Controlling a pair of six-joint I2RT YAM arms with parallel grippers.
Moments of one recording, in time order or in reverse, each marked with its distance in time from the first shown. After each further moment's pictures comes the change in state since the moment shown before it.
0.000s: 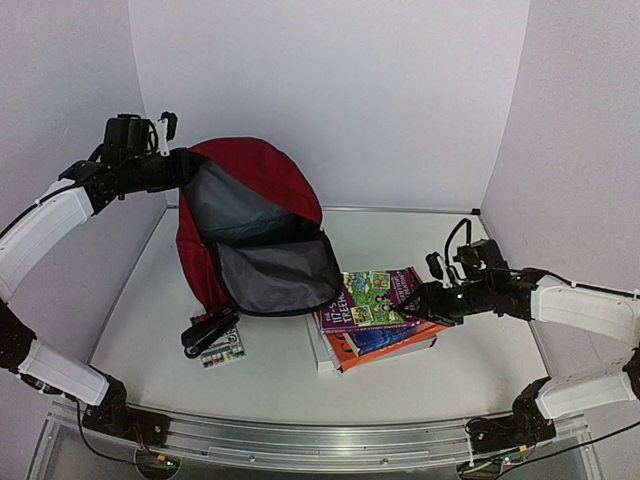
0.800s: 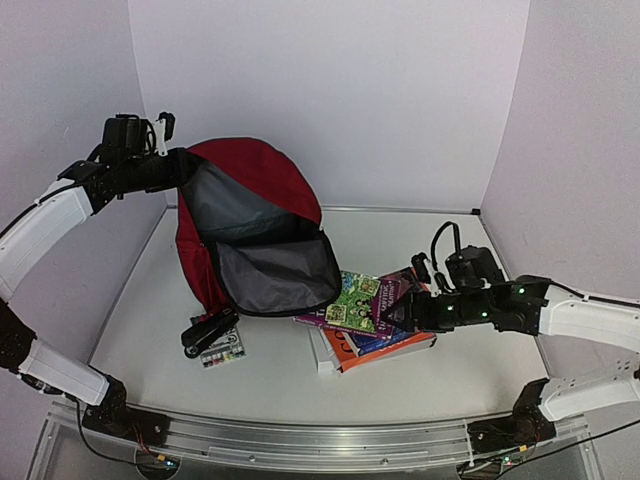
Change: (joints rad) left arm 0.016 0.000 -0.001 0.001 0.008 0.000; right arm 0.264 -0.087 0.014 -0.023 0.194 0.068
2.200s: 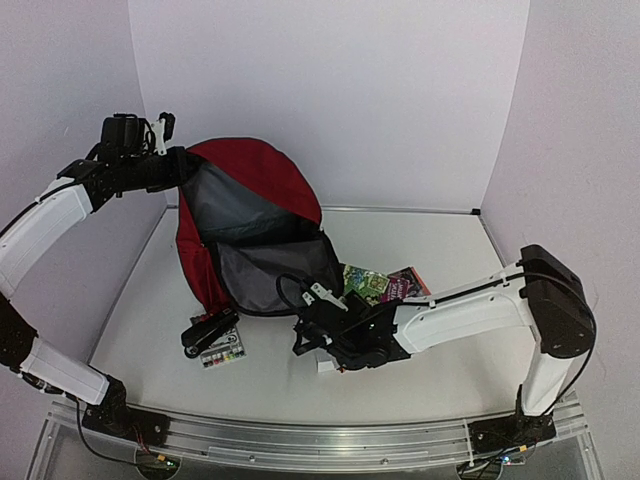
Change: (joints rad) left arm 0.028 0.011 0.009 -0.001 0.098 -0.025; right arm 0.433 0.799 0.507 0.045 1.095 -0.570
